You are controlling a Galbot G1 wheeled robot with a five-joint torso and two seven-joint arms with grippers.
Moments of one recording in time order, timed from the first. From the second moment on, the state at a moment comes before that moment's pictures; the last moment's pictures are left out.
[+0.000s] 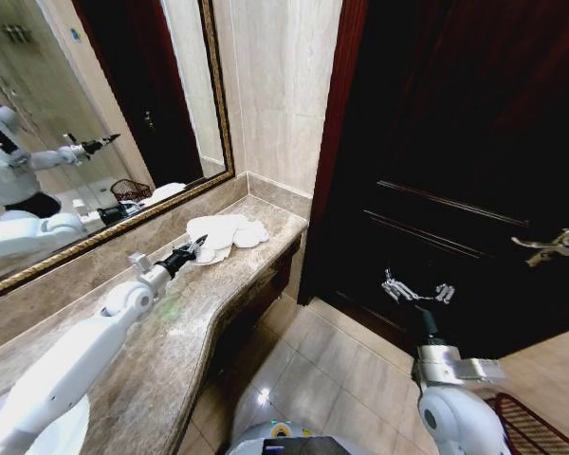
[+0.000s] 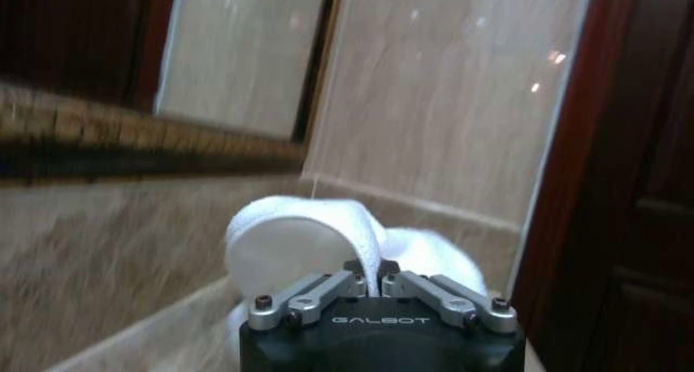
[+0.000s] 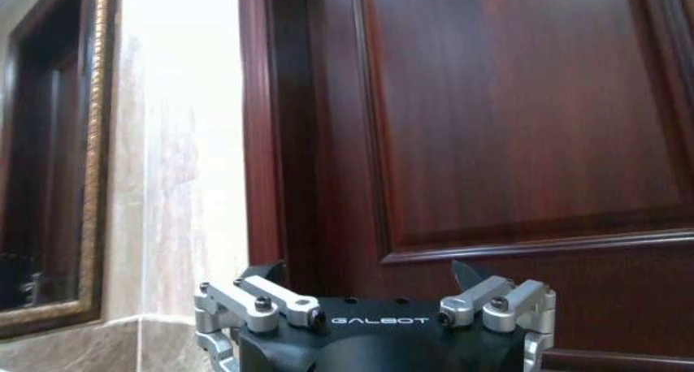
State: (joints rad) left arm 0.93 -0.70 -0.29 -1.68 -1.05 -0.02 0.24; right arm -1.72 1.41 0.73 2.38 0.33 0.18 0.09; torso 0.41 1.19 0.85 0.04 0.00
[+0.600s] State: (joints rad) left arm 1.32 -0.72 -0.60 -2.26 -0.92 -0.11 -0.03; right arm -1.73 1.41 0.73 2.38 0.35 0.21 0.09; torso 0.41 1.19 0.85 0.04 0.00
